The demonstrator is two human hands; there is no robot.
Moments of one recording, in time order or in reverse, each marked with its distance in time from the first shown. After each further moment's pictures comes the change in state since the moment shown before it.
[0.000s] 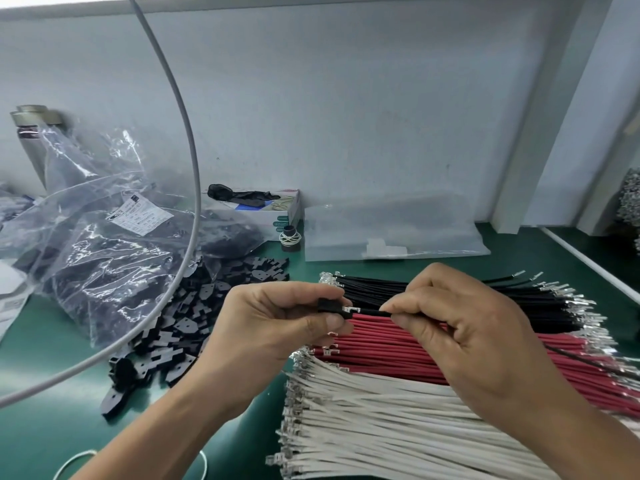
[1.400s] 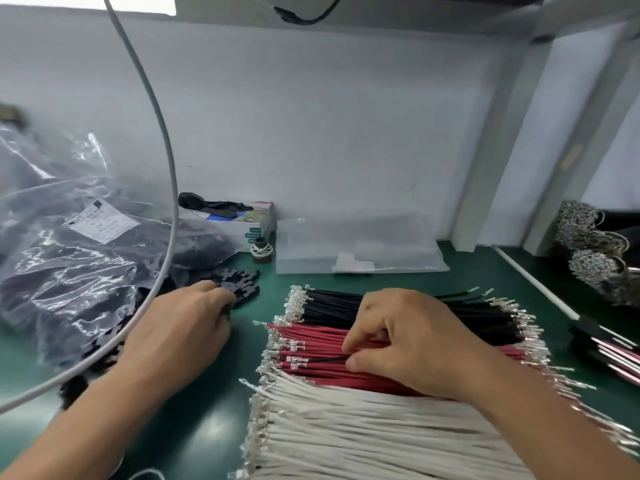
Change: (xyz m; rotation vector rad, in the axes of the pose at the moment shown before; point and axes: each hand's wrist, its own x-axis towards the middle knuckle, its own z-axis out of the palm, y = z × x) left_hand 0.032 -0.022 -0.068 1.663 0.195 0.256; right_hand 0.030 0.006 -0.009 -0.126 -0.531 0.147
